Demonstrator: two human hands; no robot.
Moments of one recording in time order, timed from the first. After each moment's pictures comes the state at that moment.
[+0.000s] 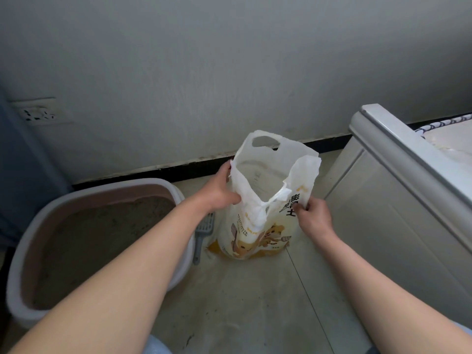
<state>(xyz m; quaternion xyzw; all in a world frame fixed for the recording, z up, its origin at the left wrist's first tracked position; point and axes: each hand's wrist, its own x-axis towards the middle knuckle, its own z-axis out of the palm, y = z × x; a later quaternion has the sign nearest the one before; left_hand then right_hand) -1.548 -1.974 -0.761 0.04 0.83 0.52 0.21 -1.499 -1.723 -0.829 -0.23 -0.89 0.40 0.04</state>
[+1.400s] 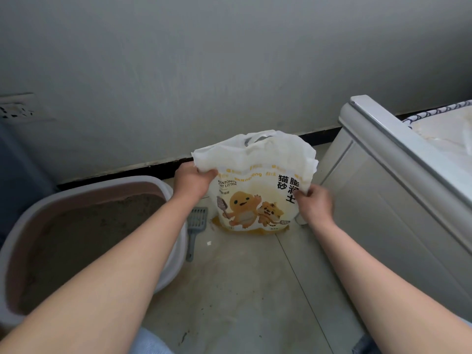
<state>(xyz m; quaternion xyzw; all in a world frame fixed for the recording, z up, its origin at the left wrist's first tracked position) -1.568 -1.987 -0.786 -0.11 0.85 0.51 -0.01 -1.499 -1.715 -0.810 -0.28 -0.86 0.41 0.08</state>
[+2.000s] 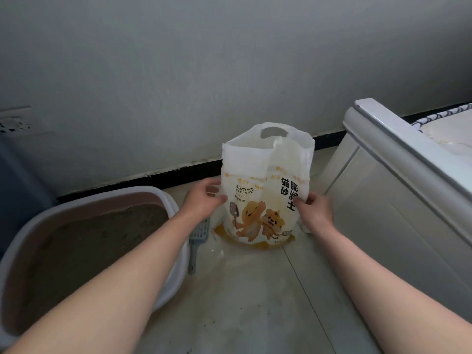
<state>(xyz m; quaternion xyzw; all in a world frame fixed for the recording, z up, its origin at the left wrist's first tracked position) -1.570 -1.981 -0.816 -0.04 0.86 0.50 0.10 -1.516 -1.712 -0.827 -0.26 -0.84 0.47 0.06</state>
